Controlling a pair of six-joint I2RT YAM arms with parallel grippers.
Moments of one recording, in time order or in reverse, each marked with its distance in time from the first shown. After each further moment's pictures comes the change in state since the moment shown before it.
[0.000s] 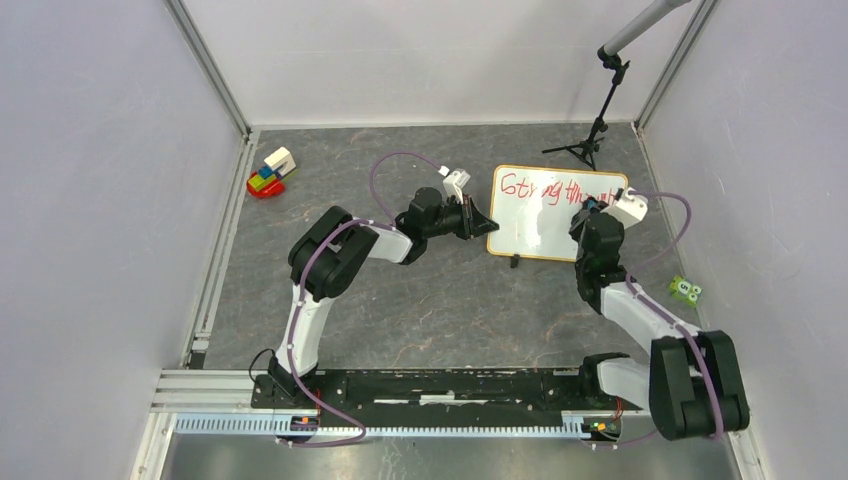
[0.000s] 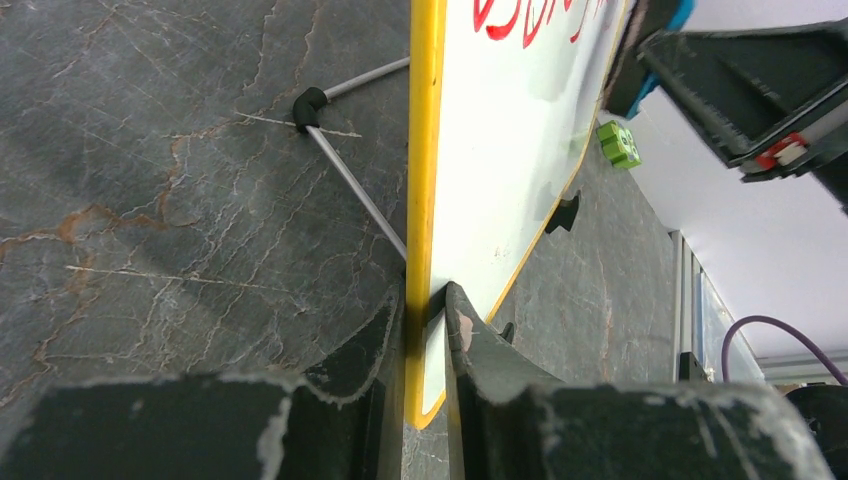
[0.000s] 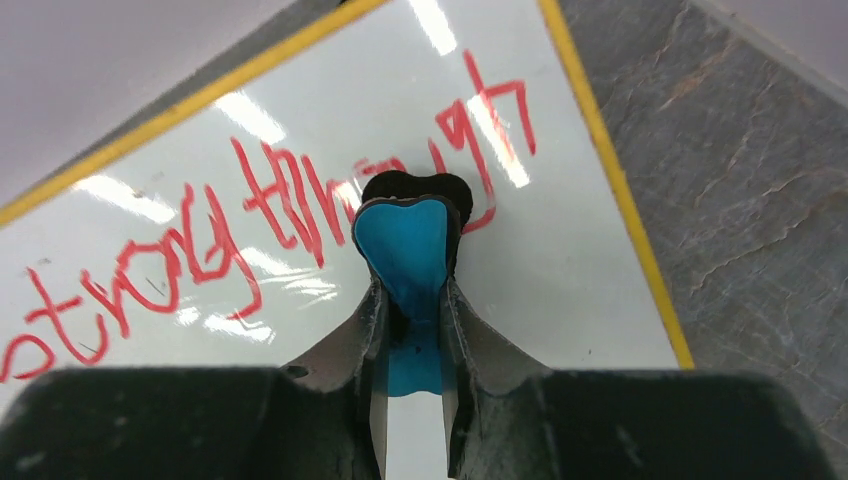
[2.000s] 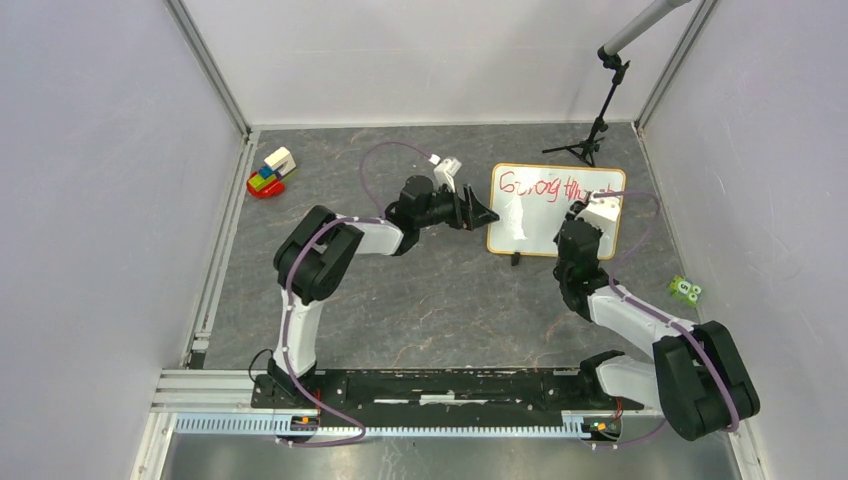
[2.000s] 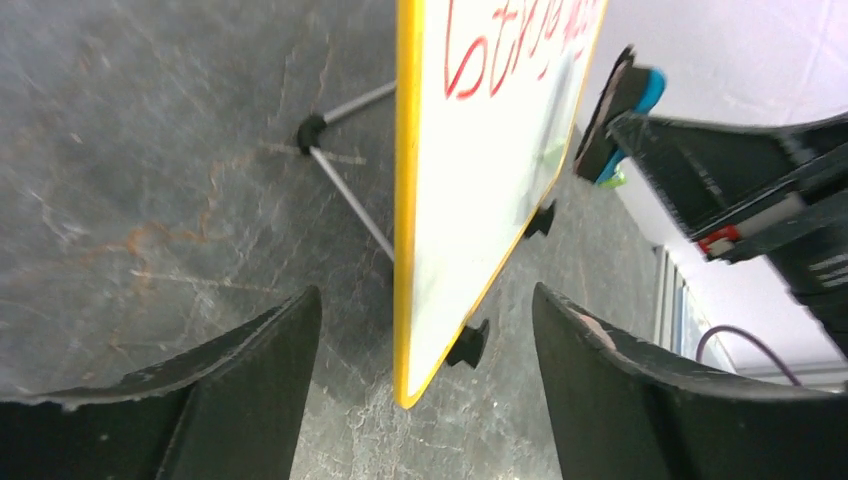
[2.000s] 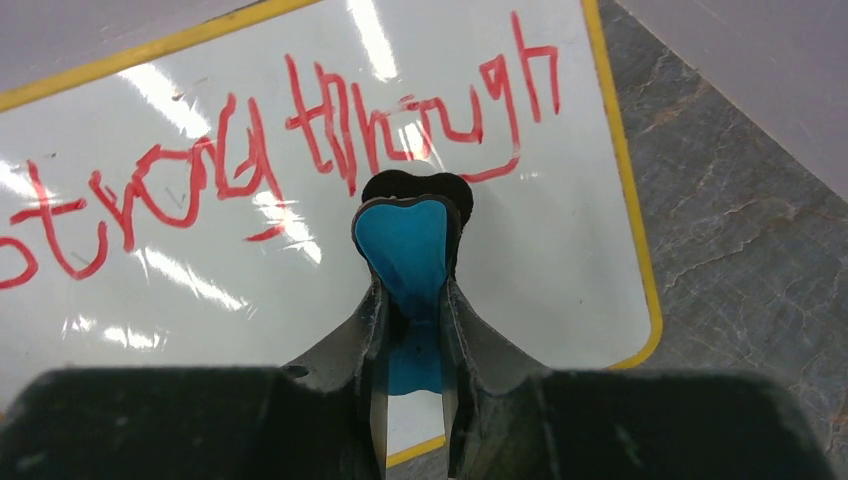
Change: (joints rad) left arm 0.034 -0.066 0.003 -0.090 0.034 -0.004; right arm 0.222 0.044 -0.024 0.056 0.207 -0.158
